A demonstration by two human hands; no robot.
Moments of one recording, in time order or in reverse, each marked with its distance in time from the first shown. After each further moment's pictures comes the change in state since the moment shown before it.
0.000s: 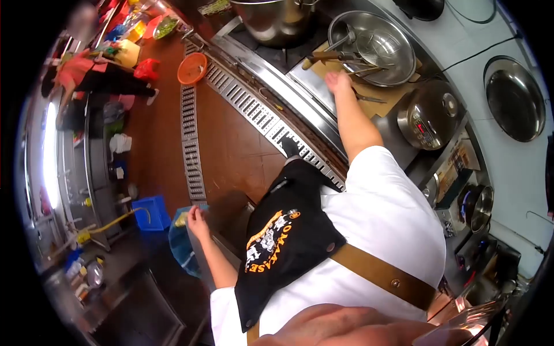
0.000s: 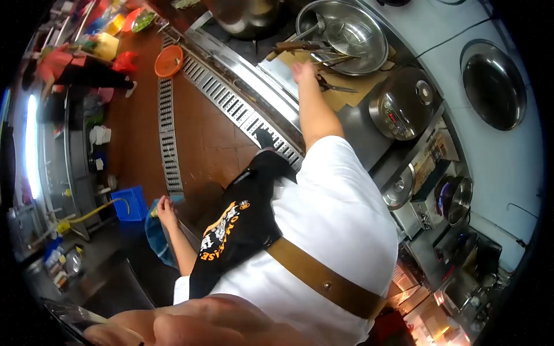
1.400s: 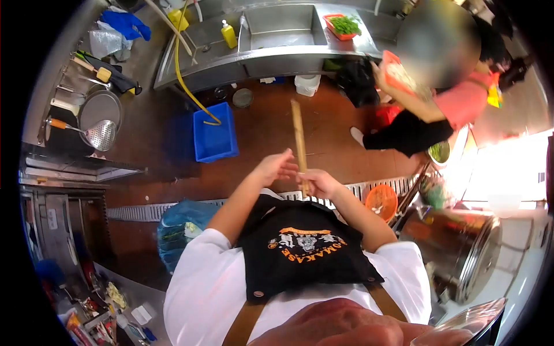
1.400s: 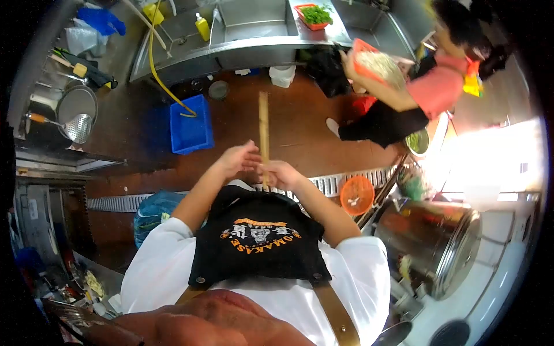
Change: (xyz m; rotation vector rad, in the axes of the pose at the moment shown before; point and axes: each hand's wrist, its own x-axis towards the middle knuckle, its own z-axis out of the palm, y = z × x) left_hand 0.733 0.196 -0.372 -0.797 0.037 -0.532; right_hand -0.412 0.969 0.692 -1.526 -1.264 1.569
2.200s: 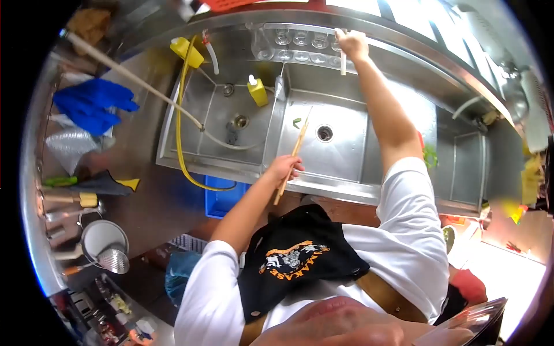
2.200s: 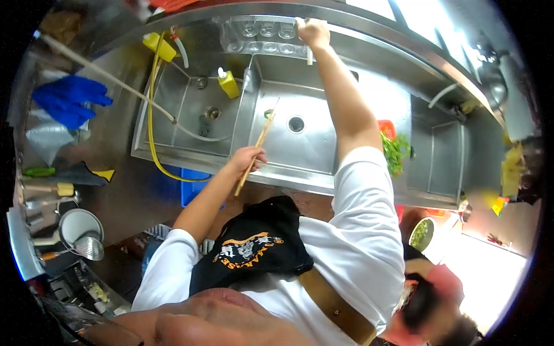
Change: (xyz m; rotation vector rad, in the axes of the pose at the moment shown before) left_hand 0.361 0.503 -0.244 -0.151 0.308 0.103; right_hand 0.615 -0.878 0.050 -1.700 0.885 -0.753
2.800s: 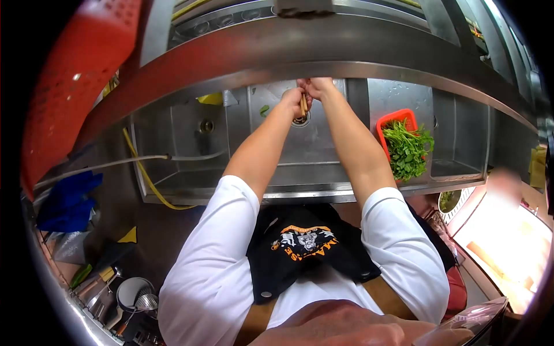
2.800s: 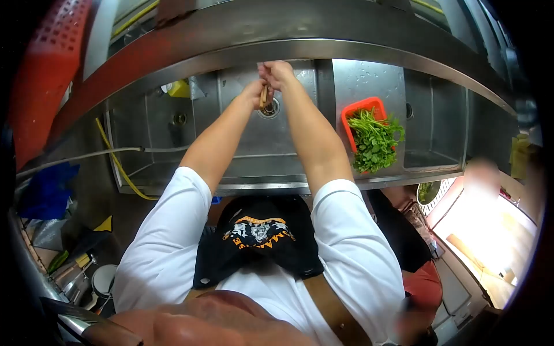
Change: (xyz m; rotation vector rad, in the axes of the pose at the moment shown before) left_hand 0.320 0.110 0.113 -0.447 -0.198 -0.297; right_hand -0.050 0.181 0.184 1.670 -0.248 1.001
